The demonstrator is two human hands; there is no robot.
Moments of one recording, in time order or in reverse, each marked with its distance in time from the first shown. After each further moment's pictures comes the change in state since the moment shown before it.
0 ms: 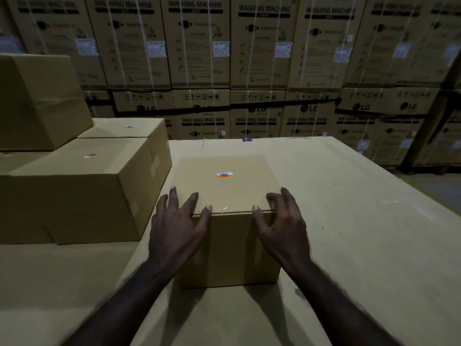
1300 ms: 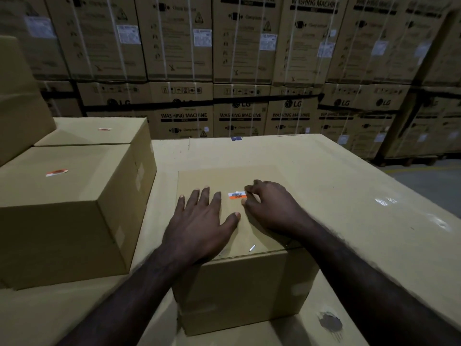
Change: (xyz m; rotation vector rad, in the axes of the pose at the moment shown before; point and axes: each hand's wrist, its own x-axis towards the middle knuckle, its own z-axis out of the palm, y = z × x) left_hand 0.107 -0.004 0.008 0.176 -0.353 0.339; right_hand 0.120 -0.050 0.045 -0.189 -0.466 -0.080
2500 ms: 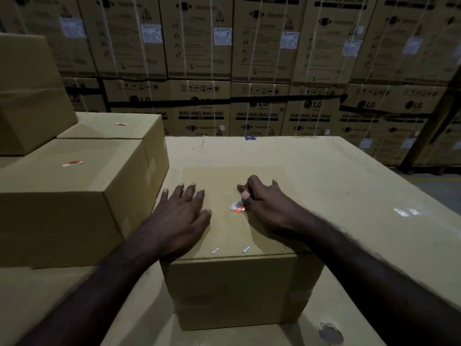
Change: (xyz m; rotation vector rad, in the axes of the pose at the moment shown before) left_hand -0.009 -0.028 -0.012 -0.021 -0.055 -0.022; right_hand 0.003 0.007 -0.009 0.201 -0.247 -0.139
